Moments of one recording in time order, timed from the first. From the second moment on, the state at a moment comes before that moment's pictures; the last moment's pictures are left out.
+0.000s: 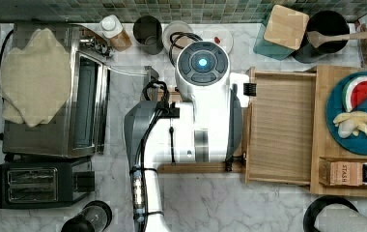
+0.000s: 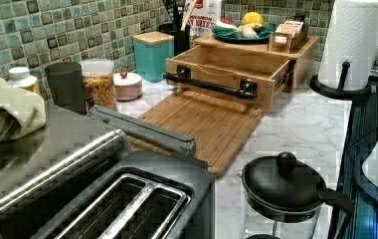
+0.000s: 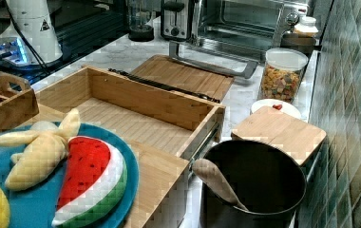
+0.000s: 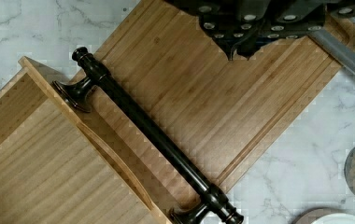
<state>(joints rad) 0.04 0.07 -0.03 -1.86 -0.06 0.25 0.09</state>
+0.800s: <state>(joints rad) 0.05 0.10 -0.03 -1.88 -0.06 0.28 0.09</state>
